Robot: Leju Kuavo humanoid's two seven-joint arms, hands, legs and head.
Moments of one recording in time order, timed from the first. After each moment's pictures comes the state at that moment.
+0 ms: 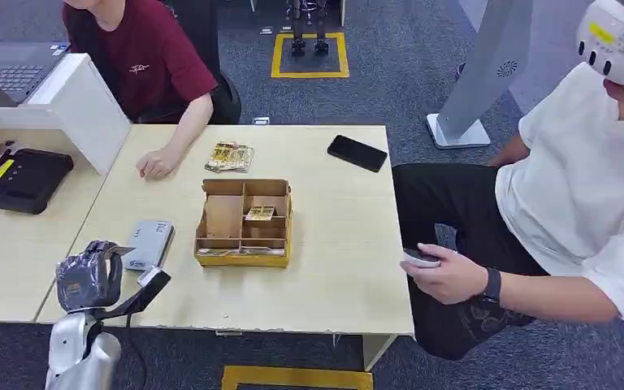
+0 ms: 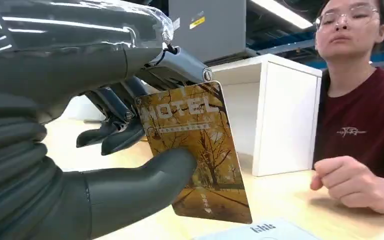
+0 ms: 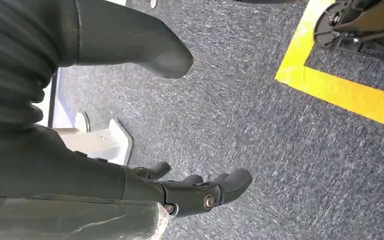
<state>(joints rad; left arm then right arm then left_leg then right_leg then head) -0.28 -0.03 0.45 -0.94 -1.39 0.68 -0.40 -0.09 0.18 -1.01 -0.21 1.54 -0.13 -0.04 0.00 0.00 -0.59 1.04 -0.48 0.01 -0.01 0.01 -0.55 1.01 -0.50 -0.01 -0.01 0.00</state>
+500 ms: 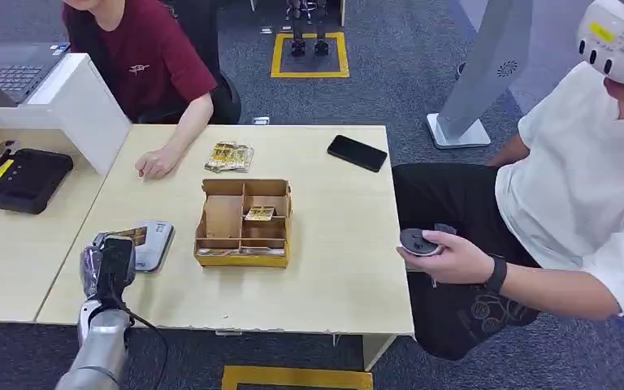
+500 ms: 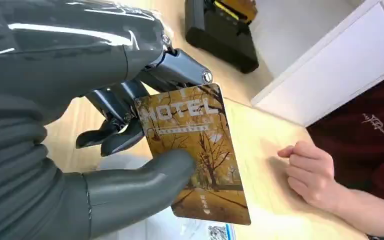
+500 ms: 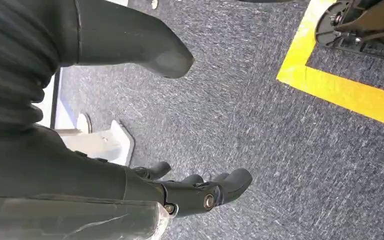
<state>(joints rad) -0.43 -0.03 0.43 -0.73 -0.60 0.34 -0.52 -0.09 0.18 -1.01 -0.21 1.53 -0.13 -0.03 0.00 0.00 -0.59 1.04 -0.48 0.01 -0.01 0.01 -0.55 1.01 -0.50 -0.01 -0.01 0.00</state>
